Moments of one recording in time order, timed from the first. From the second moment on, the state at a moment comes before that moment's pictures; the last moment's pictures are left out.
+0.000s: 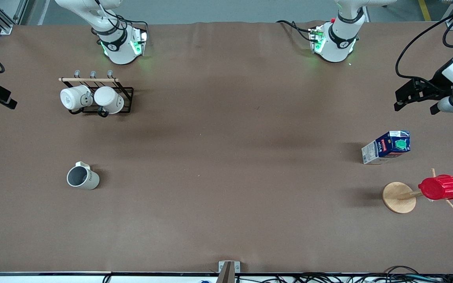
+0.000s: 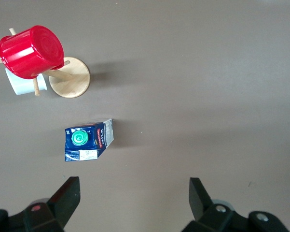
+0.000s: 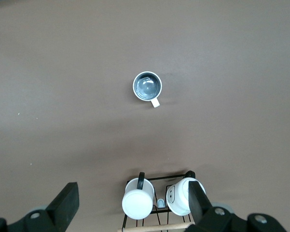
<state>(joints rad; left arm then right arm) -0.02 -0.03 -0.06 -1.62 -0.03 1.66 0.03 -0.01 0.05 -0.07 -1.41 0.03 1.46 0.06</state>
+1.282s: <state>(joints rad) 0.12 0.07 -0.06 -1.76 -0.01 1.88 0.10 -0.01 0.05 -0.08 -1.41 0.03 1.47 0.04</state>
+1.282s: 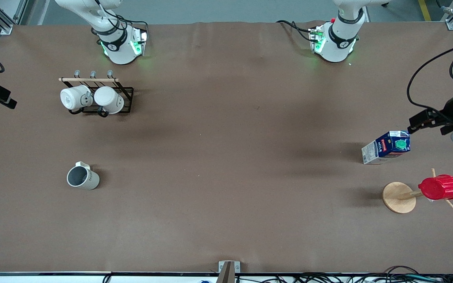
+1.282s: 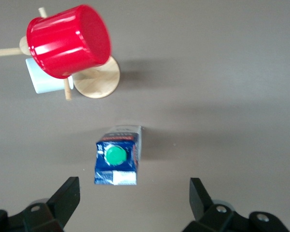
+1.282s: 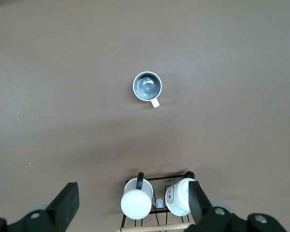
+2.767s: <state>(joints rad) 0.18 0.22 -0.06 -1.98 -0.01 2.16 0.11 -0.02 0.58 -0.13 -1.71 0.07 2.30 -0.36</state>
